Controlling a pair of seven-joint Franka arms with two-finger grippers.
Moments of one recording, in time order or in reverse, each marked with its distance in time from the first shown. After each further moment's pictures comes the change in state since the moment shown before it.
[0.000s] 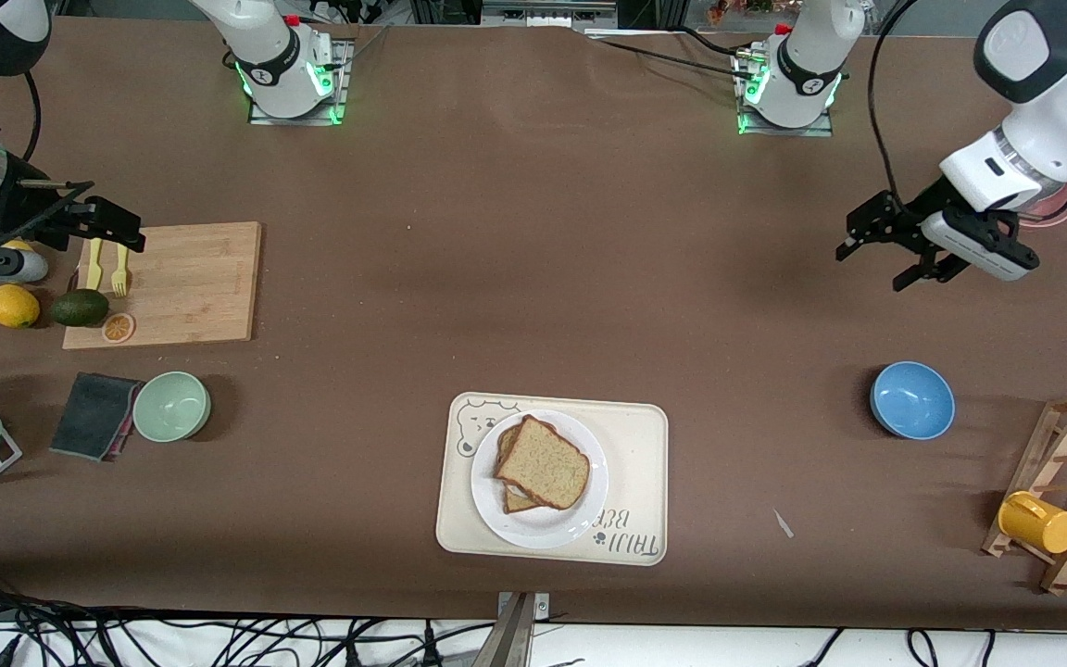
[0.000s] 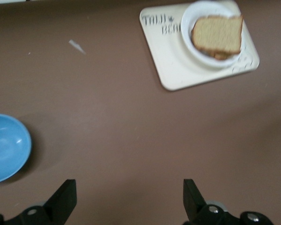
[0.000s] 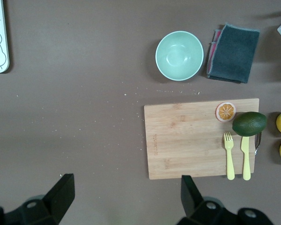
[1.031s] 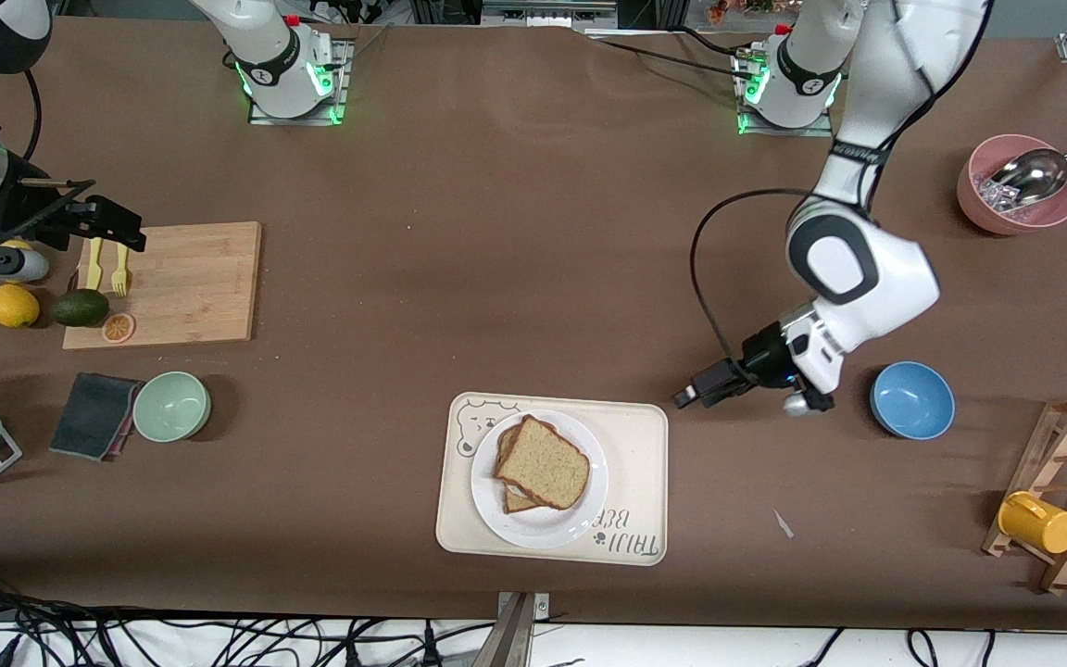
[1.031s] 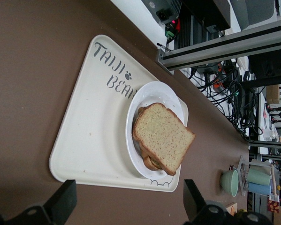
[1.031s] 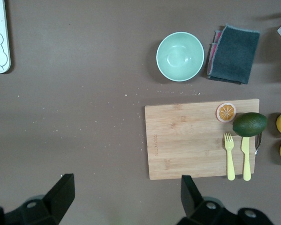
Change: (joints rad) left arm -0.306 0.601 0.061 0.269 -1.091 0.362 -0.012; right arm 0.003 -0.001 0.000 0.002 0.000 0.000 0.002
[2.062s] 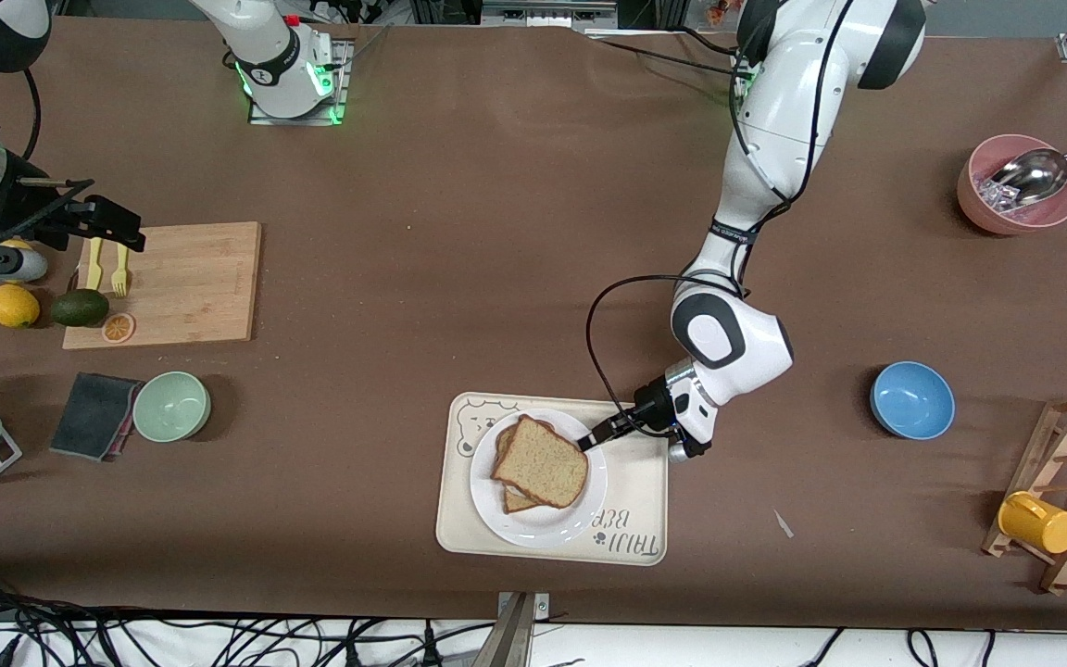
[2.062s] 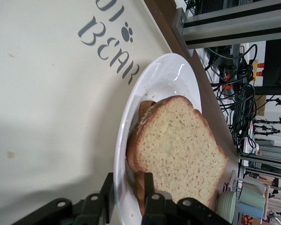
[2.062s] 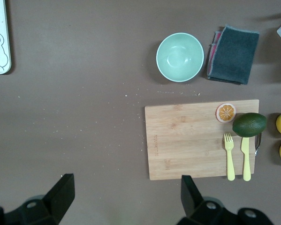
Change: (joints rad) left arm -0.241 0.576 0.105 0.546 -0.344 -0.002 -0.019; right arm 0.001 0.000 0.000 0.003 0.000 0.000 0.002
